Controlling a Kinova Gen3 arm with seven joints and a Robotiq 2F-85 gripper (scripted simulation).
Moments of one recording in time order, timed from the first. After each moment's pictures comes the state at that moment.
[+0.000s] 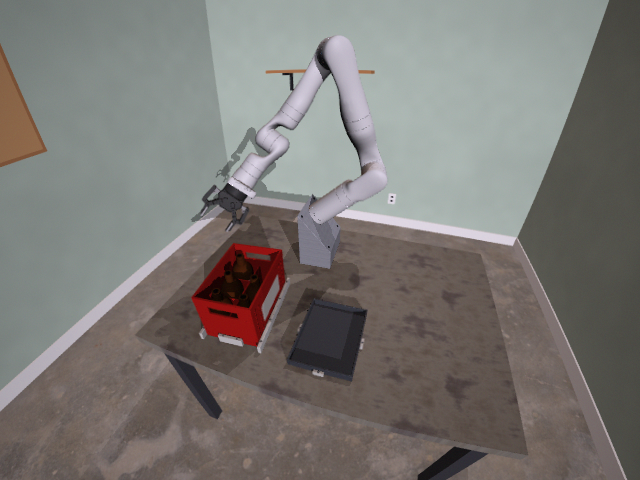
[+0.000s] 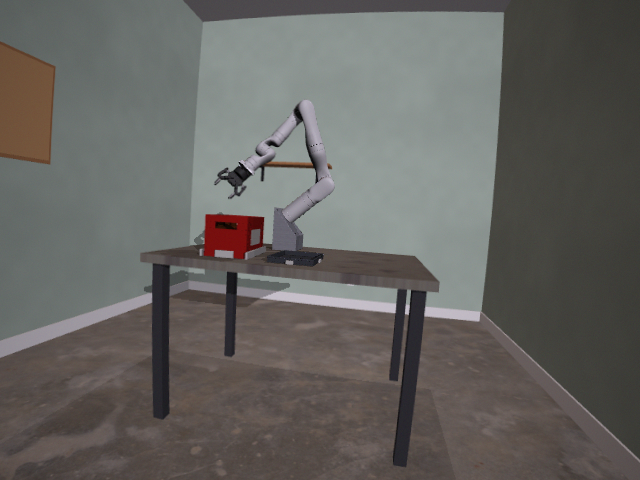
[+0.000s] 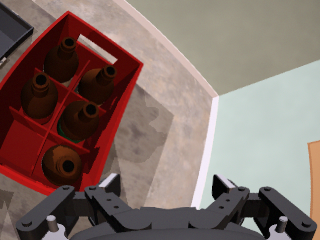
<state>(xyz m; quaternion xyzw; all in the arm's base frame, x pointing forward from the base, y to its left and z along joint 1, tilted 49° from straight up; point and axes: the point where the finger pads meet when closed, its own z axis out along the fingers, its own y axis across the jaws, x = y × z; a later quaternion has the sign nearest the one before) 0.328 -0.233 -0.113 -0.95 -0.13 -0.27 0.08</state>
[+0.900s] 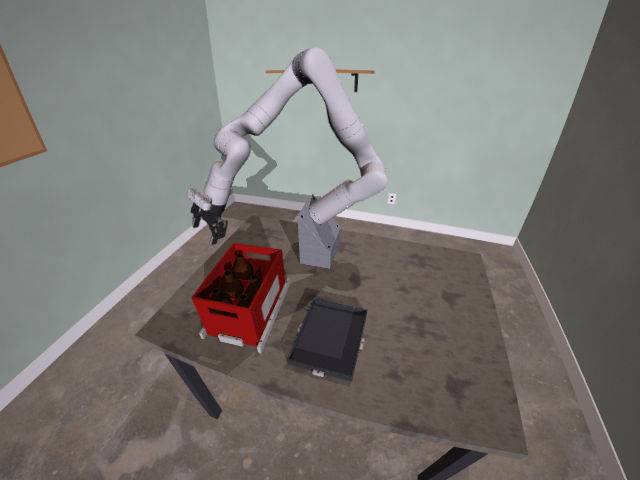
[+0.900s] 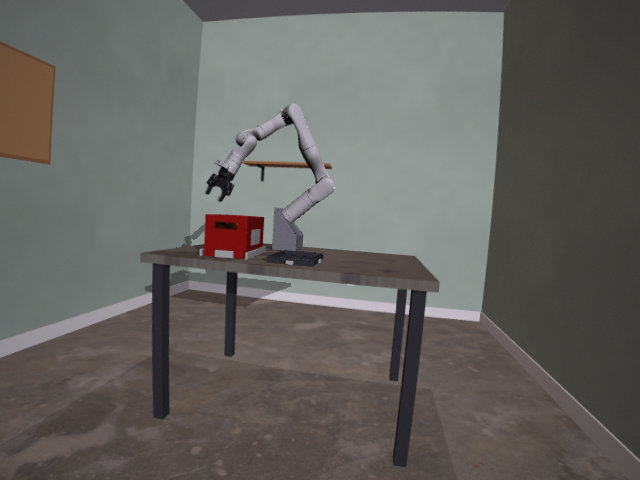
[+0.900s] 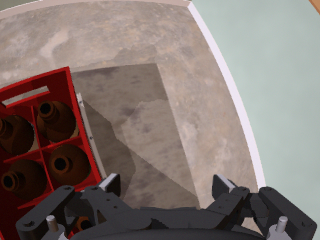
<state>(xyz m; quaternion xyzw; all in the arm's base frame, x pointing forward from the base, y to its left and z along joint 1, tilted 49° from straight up) 0.358 -0.228 -0.158 -0.96 0.16 -0.03 0.21</state>
